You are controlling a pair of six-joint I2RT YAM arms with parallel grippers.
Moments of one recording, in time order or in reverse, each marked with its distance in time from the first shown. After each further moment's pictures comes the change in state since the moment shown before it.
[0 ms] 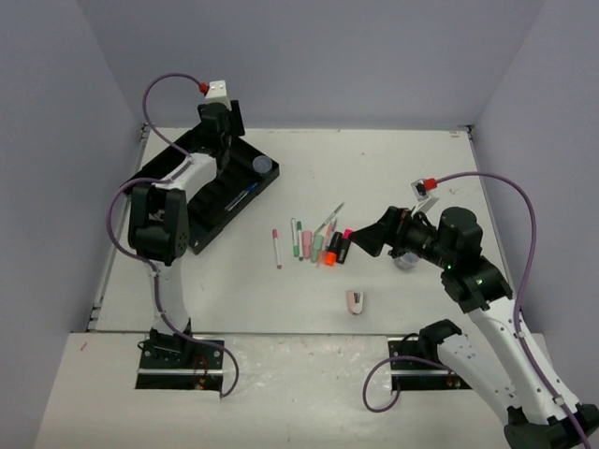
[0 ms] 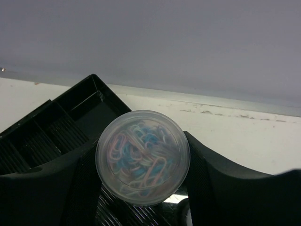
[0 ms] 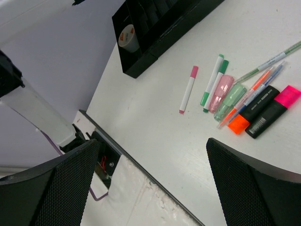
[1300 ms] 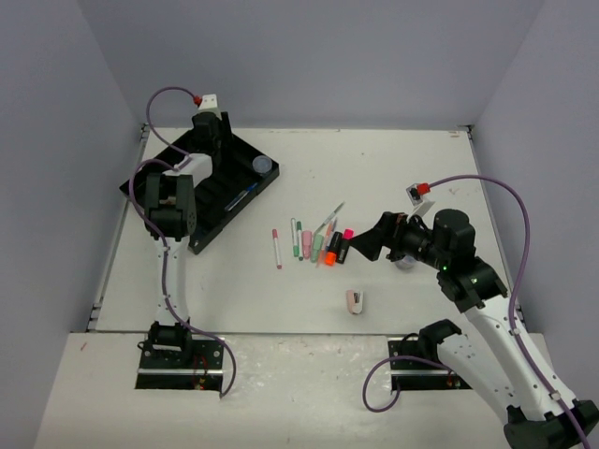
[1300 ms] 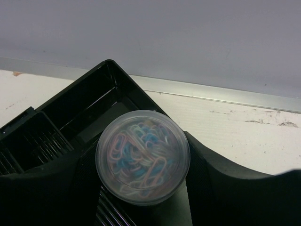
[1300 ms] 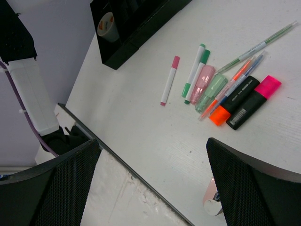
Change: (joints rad) left arm 0.127 0.396 0.288 0.028 0.100 0.026; right arm 0.000 0.006 -0.044 -0.022 0.031 -0.077
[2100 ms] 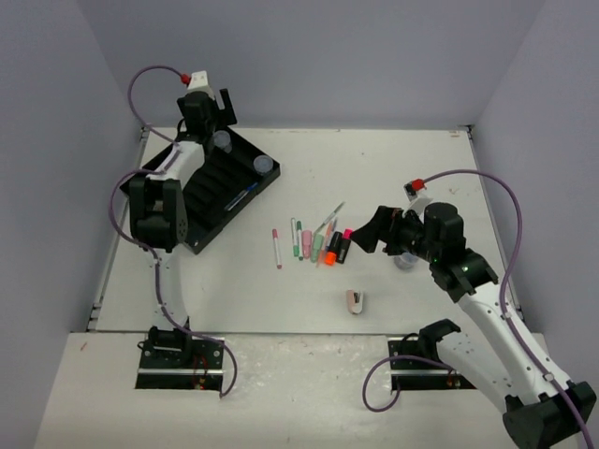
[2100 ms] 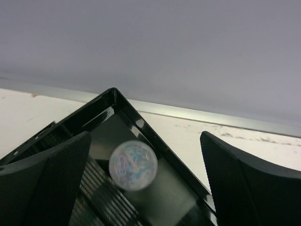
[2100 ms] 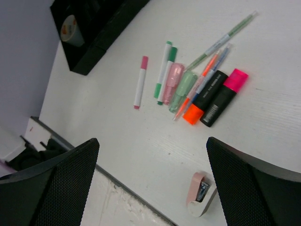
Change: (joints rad) left arm -0.013 -0.201 -0.033 -0.109 0.026 -0.076; right arm 0.000 0.072 -0.002 -0.001 0.089 -0.012
